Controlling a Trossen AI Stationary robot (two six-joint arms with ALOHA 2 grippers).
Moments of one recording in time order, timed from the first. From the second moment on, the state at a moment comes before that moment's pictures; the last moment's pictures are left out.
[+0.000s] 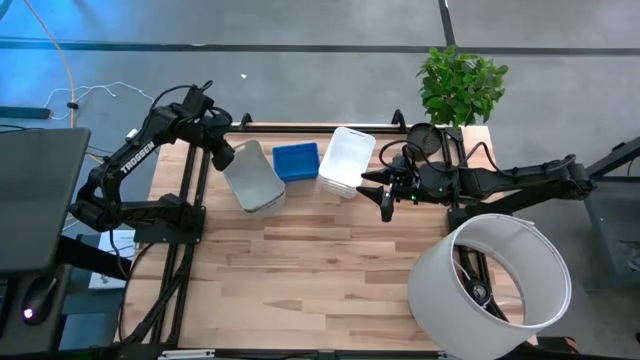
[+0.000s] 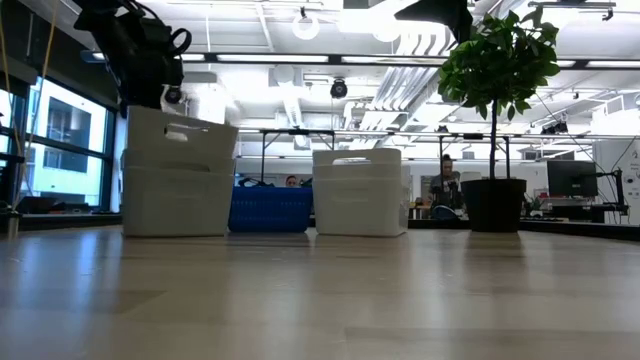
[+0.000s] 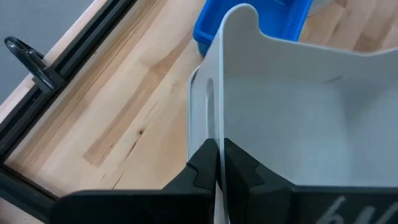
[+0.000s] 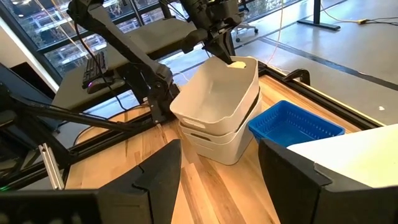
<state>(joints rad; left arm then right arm) 1.21 1.12 0.98 -1.04 0.35 0.41 0.09 1.06 0.90 -0.09 0.32 0.39</state>
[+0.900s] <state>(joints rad) 1.21 1.12 0.98 -1.04 0.38 0.37 0.09 1.06 0.90 -0.09 0.32 0.39</state>
